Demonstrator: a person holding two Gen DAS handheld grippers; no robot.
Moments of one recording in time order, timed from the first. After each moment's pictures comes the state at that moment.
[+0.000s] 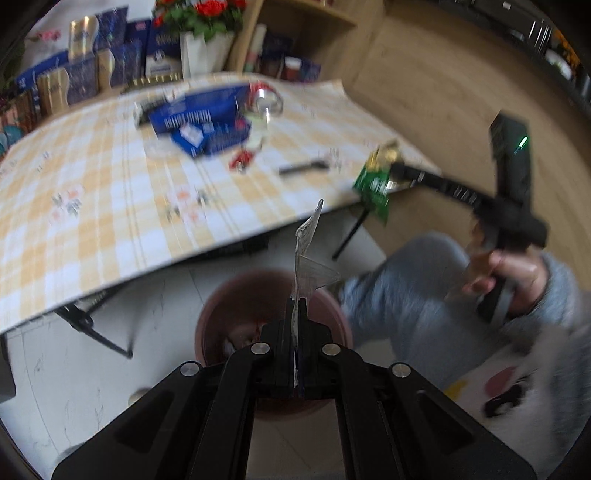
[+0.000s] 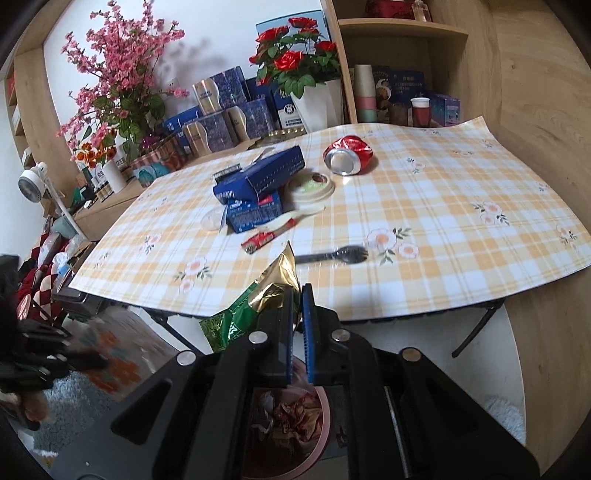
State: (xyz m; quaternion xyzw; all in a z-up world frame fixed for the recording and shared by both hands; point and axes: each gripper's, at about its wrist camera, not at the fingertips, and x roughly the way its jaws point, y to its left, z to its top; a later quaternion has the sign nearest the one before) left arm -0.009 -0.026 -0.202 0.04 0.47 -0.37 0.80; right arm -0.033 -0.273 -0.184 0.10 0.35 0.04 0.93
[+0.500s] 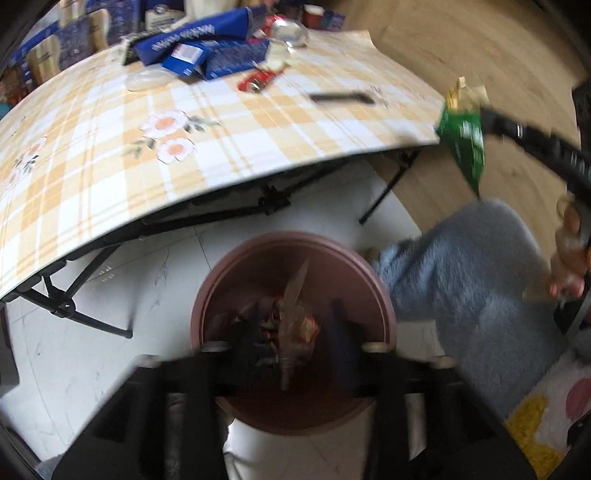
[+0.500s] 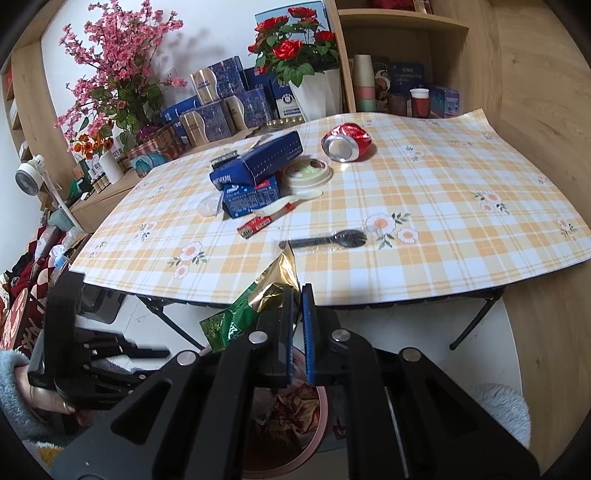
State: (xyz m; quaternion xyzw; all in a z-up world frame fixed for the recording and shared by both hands) left arm 0.028 -0.054 -0.280 0.06 0.52 -0.33 0.79; right arm -0.034 -0.271 -0.195 0.10 0.37 0.04 0.92
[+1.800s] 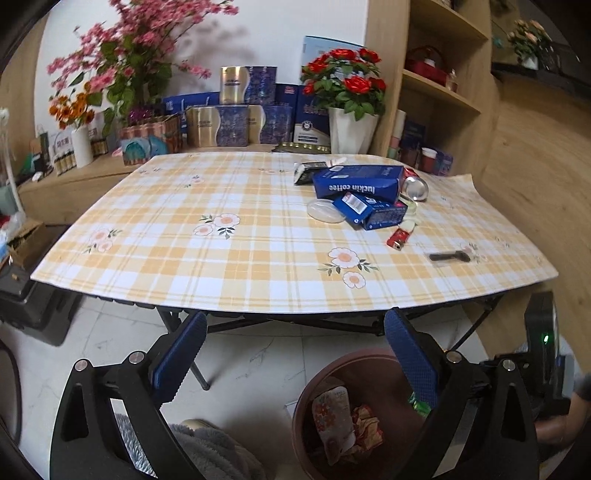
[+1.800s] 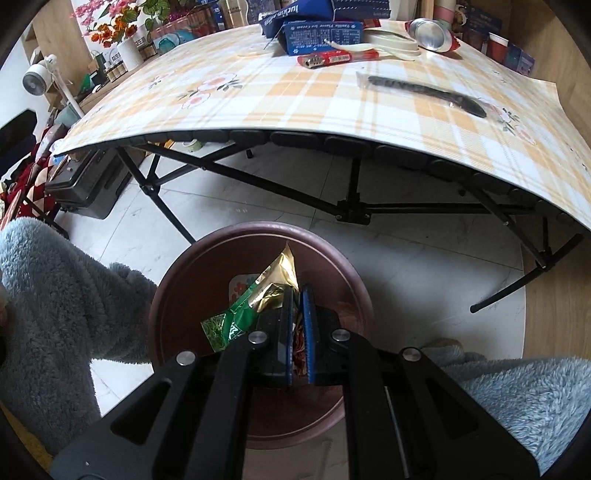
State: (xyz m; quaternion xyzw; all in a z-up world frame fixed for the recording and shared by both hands) left arm -0.005 0.036 -0.208 -0.02 0.32 -0.10 0.94; right arm -0.016 -0.193 -0.316 0.00 0.52 0.11 0.85
